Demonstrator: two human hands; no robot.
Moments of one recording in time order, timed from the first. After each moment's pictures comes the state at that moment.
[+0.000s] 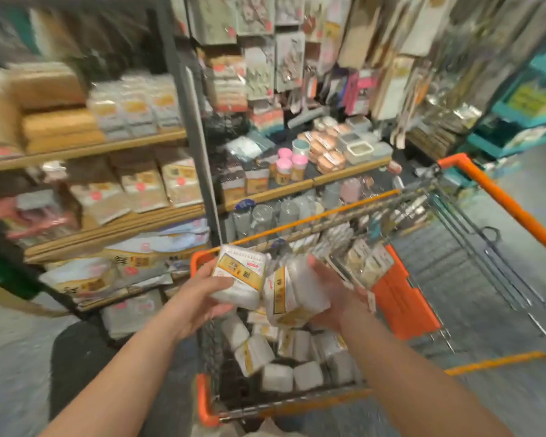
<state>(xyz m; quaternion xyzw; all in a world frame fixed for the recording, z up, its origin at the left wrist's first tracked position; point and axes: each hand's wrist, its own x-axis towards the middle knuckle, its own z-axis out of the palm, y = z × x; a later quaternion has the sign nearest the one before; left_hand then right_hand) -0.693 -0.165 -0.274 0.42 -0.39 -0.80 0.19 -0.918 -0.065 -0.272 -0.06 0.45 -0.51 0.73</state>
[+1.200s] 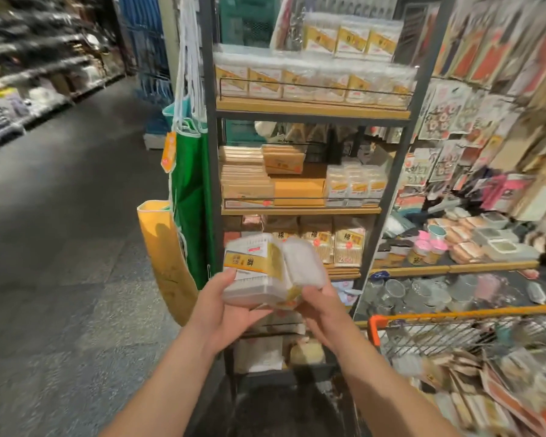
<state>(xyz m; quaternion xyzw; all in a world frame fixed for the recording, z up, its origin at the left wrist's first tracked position) -0.339 -0.247 -0.179 0.27 -0.22 -0.82 0.45 -0.526 -0.238 -0.215 -0.36 0.34 -0.57 0.66</state>
